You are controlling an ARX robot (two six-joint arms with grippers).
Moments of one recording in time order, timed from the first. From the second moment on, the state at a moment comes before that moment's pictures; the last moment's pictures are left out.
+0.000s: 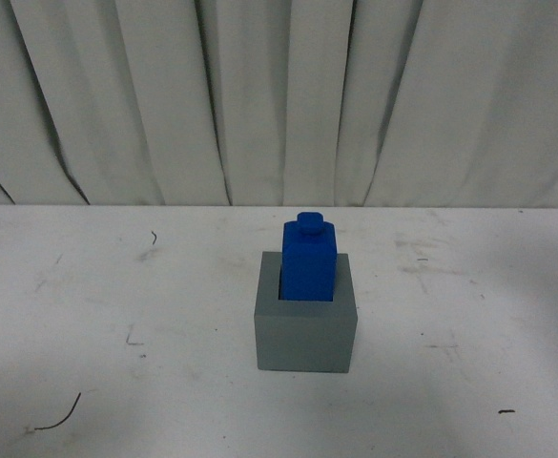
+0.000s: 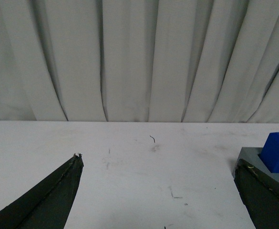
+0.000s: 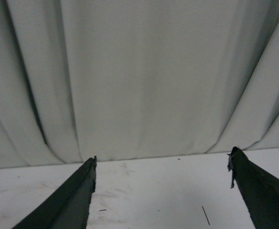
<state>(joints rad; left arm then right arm) 0.00 0.01 0.01 0.00 0.00 0.00 0.15 1.39 0.62 0.72 0.26 -0.04</state>
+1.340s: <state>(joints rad) 0.00 0.01 0.01 0.00 0.00 0.00 0.00 0.02 0.03 0.00 0.00 -0.01</state>
